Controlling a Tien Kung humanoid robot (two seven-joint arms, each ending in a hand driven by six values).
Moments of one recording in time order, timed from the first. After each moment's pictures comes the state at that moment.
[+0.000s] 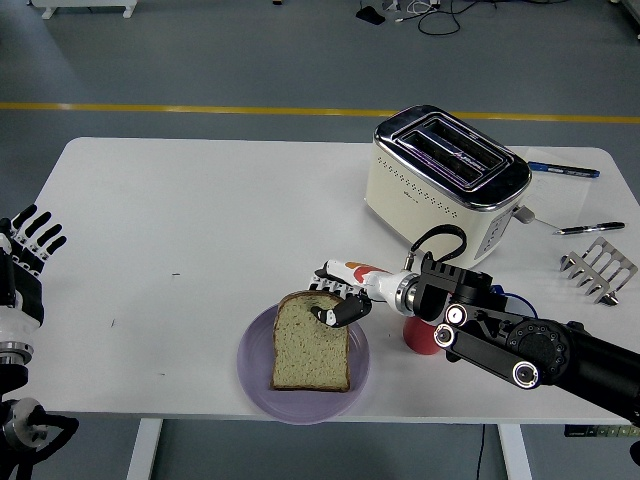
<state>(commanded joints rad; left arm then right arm) 0.01 0.04 -1.67 -1.31 1.00 0.11 -0.28 0.87 -0.10 0.26 0.98 -1.29 -0.01 -0.07</state>
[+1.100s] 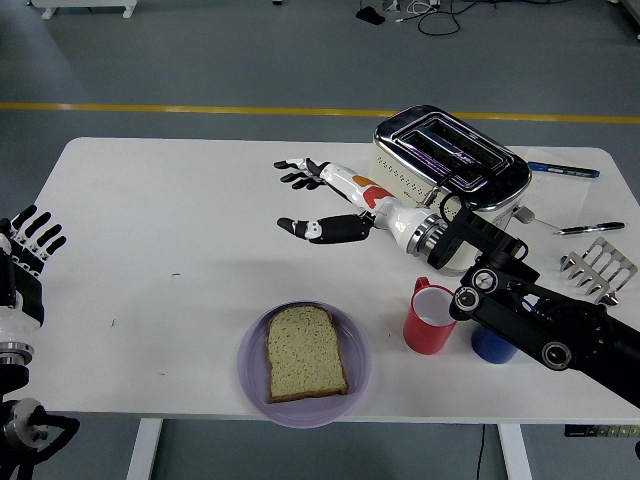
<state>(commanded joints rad) 0.02 0.04 -1.66 -1.31 1.00 0.12 -0.28 0.79 -0.18 0.65 1.26 -1.34 -0.15 0.16</state>
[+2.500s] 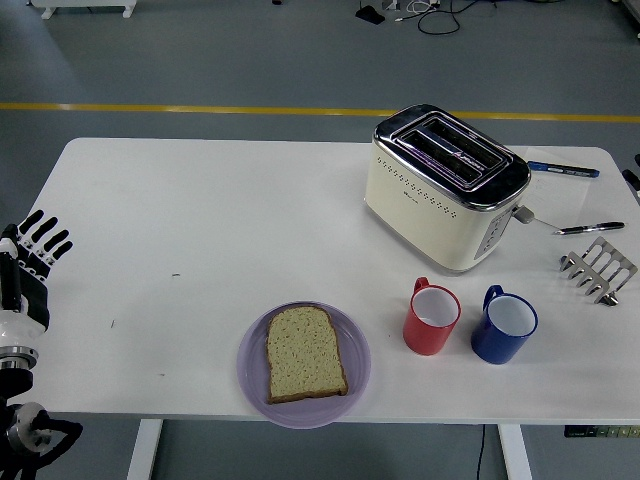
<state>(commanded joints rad) 0.03 0.03 -1.67 -1.31 1.00 0.11 -0.28 0.08 -0.16 1.67 1.40 -0.69 -0.05 0.11</state>
